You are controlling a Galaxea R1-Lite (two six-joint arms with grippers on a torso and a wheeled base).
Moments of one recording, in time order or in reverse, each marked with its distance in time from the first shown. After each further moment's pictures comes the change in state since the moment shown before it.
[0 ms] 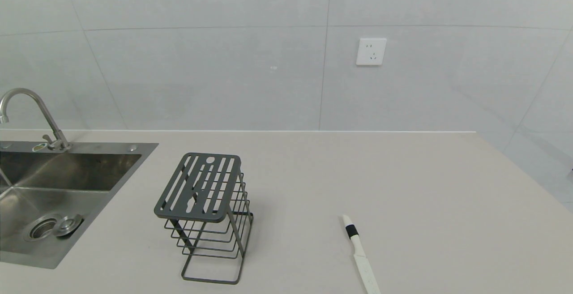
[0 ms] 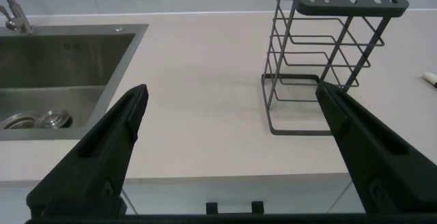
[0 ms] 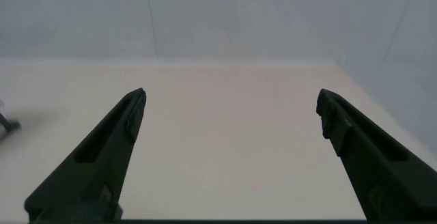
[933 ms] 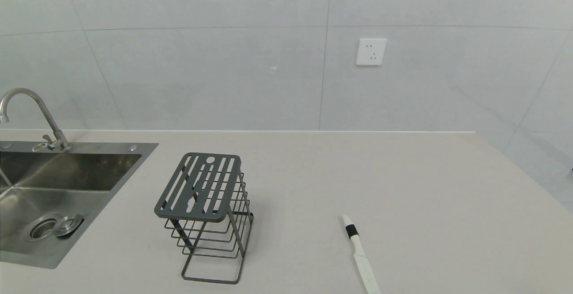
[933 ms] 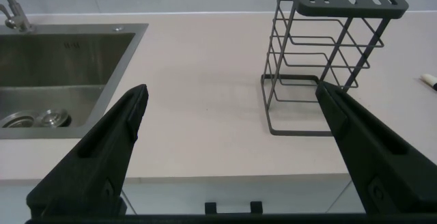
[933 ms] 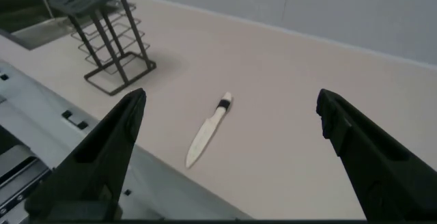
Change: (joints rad) left arm 0.000 0.000 0.000 0.000 0.001 -0.009; right arm 0.027 0.454 -0.235 0.187 0.472 -0.039
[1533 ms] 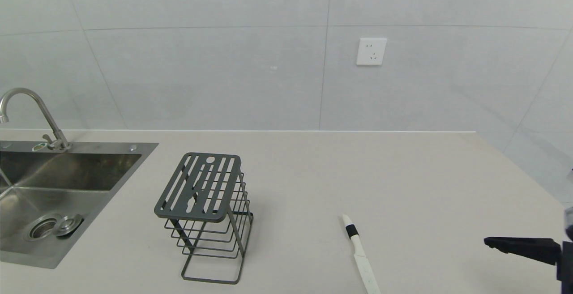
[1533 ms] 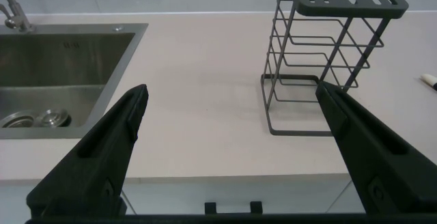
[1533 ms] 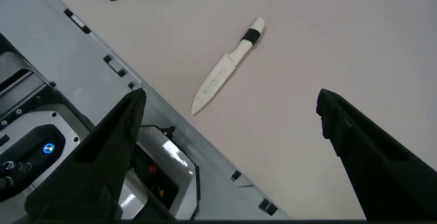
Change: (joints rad) left arm 0.000 0.000 0.000 0.000 -0.001 0.000; right arm 0.354 0.516 -0.094 -0.007 -0.224 -0.150
